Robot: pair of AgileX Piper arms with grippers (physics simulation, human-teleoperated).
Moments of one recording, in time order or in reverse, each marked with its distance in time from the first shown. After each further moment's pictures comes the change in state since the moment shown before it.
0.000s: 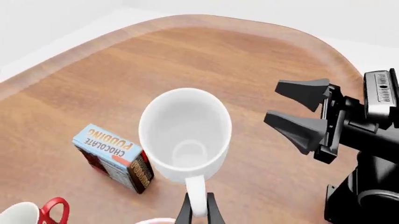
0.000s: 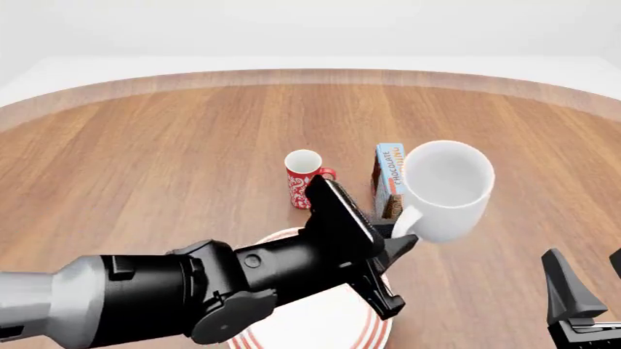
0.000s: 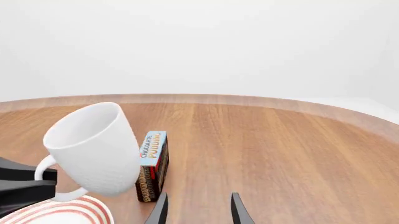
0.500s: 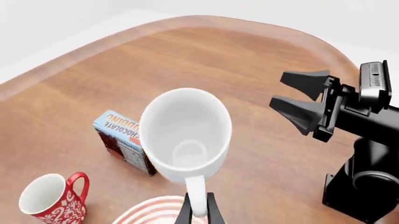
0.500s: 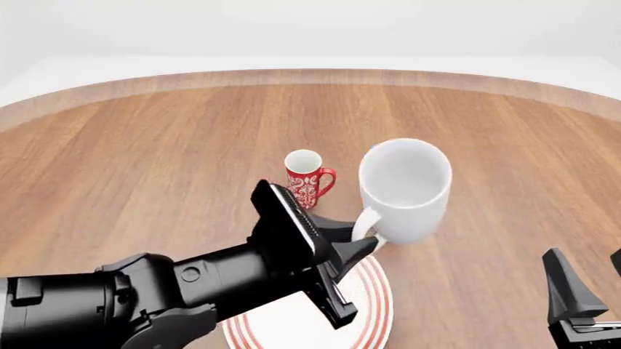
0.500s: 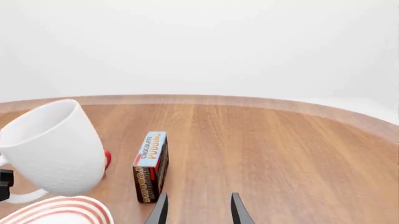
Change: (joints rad) left arm 0.033 -0.173 0.157 0.001 -0.010; right arm -0.001 0.000 -0.002 -0.001 -0.001
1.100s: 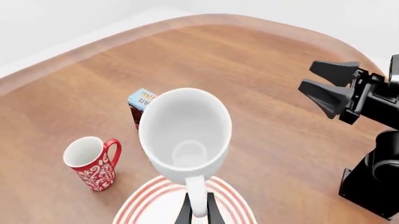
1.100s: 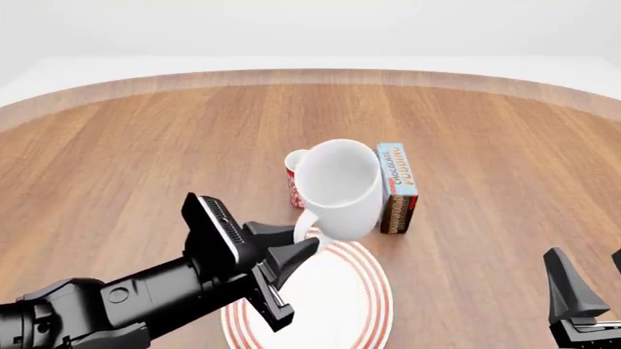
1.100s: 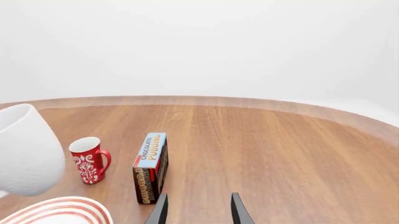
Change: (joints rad) left arm 0.099 -0.177 0.199 -0.039 -0.030; right arm -0.001 0.000 -0.004 0.000 -0.002
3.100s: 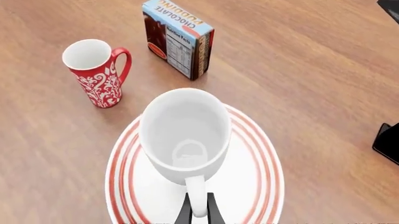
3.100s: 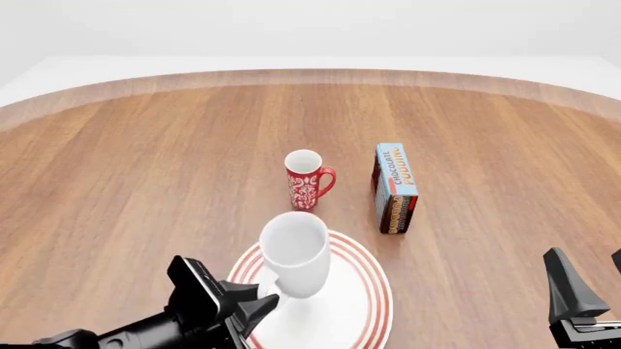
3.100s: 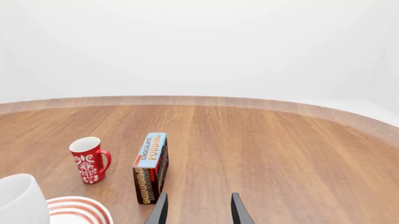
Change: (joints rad) left arm 0.075 0.140 0.280 -0.211 -0.090; right arm 0.001 0.000 0.000 0.000 0.000
